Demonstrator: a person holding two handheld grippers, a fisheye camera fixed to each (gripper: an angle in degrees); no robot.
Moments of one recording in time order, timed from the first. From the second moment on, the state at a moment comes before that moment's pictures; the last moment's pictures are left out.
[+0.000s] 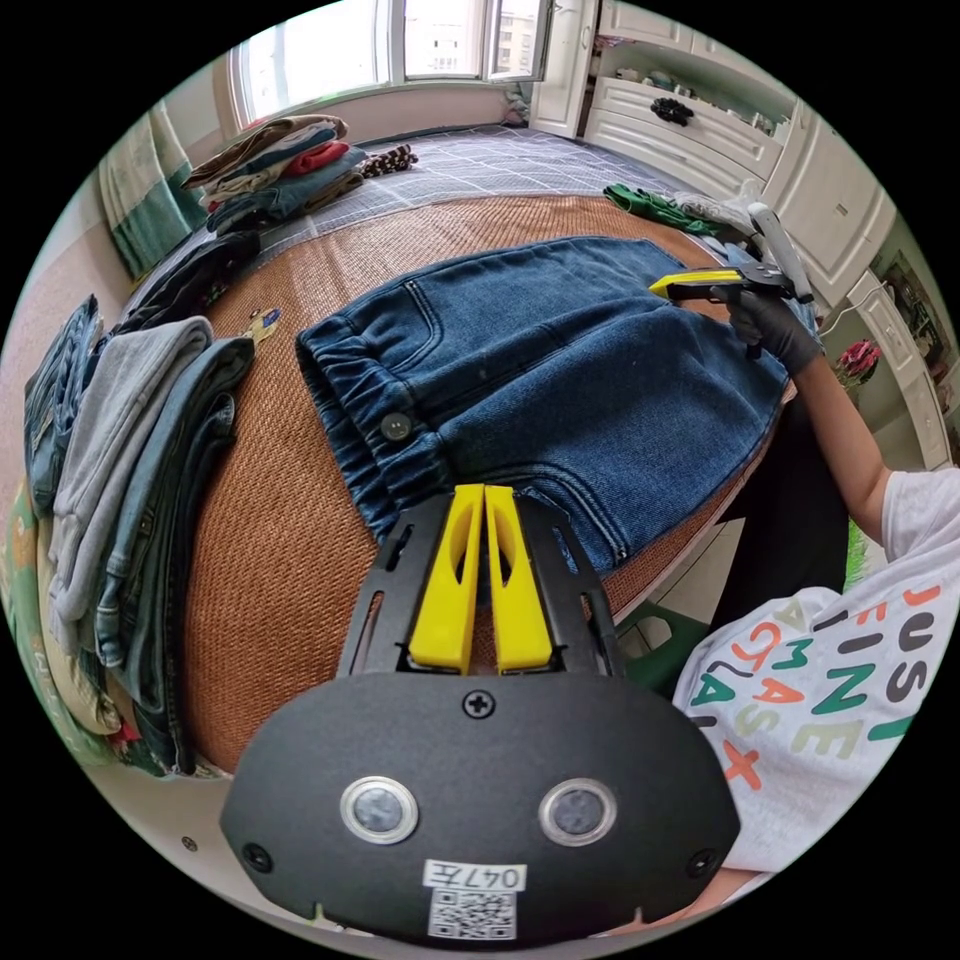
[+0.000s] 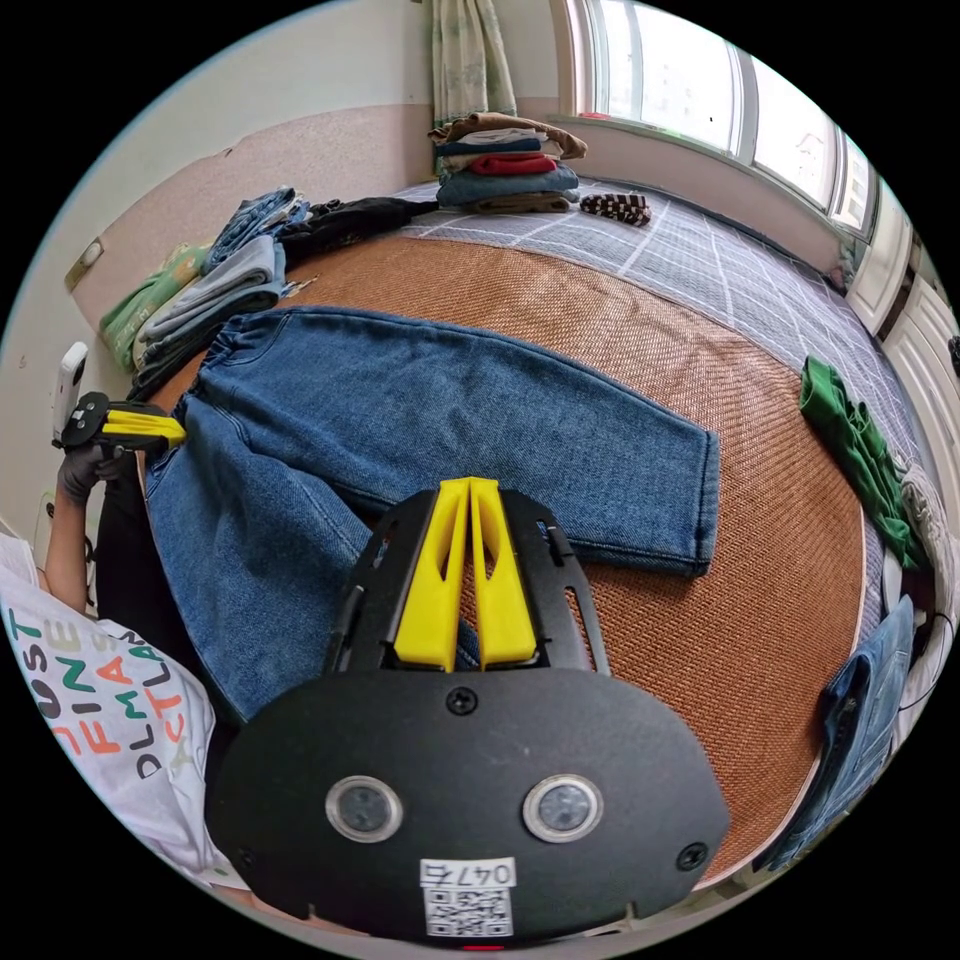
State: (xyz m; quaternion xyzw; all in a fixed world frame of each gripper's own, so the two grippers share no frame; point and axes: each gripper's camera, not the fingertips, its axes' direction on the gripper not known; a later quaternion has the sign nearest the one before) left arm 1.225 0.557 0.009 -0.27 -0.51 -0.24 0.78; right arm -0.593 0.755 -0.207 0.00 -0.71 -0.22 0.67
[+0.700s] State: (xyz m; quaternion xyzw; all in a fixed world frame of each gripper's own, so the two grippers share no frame) left arm 1.229 0.576 -0.015 -0.26 -0.52 -0.25 0.78; right arm -0.589 0.754 -0.172 -0.01 -0.72 -0.22 0.66
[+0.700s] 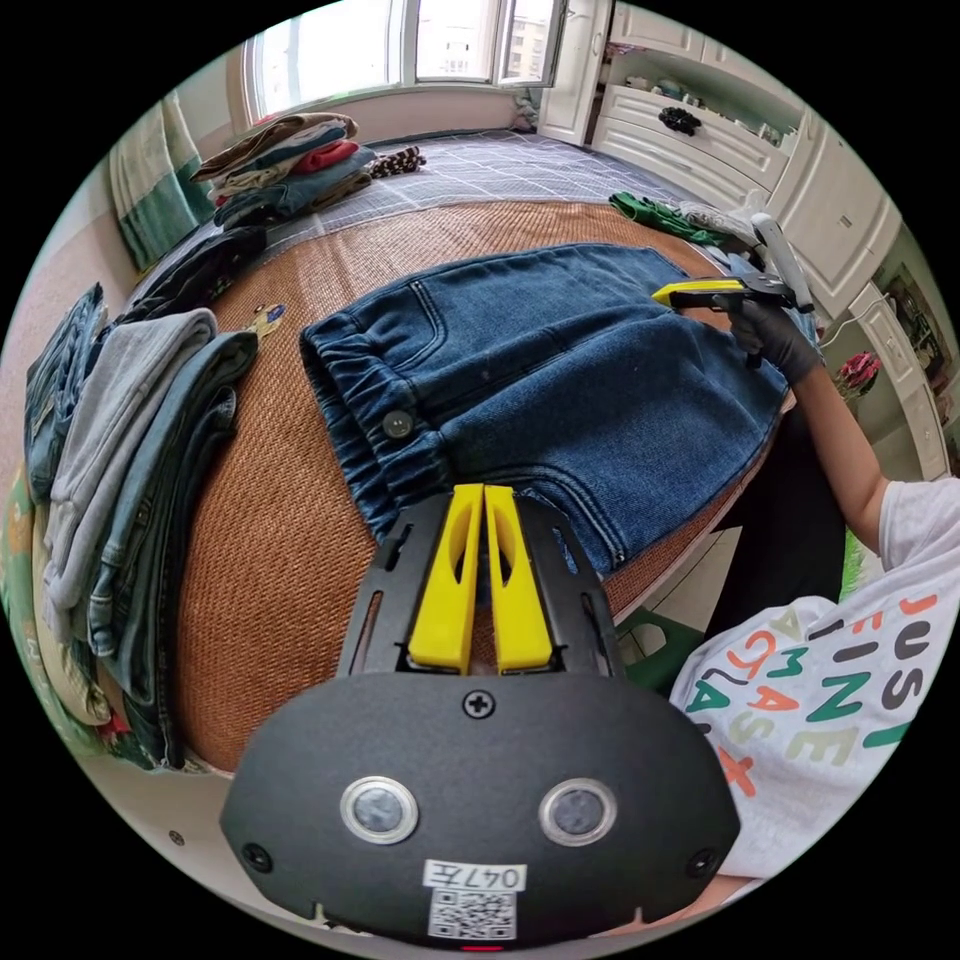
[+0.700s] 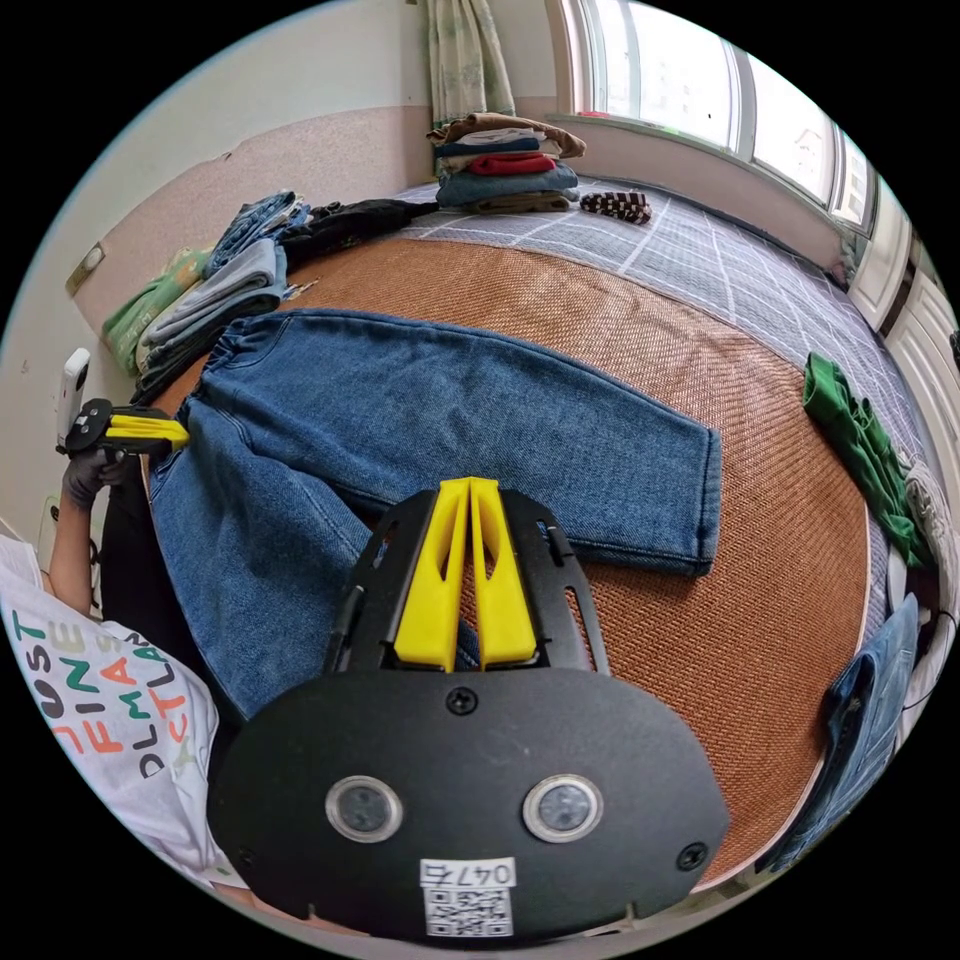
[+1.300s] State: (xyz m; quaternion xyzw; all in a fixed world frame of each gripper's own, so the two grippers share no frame) left arm 1.234 0.597 -0.057 -0.22 -0.50 -0.28 0.79; right arm -0.566 0.738 -0.128 -0.02 -0.73 -0.21 0.65
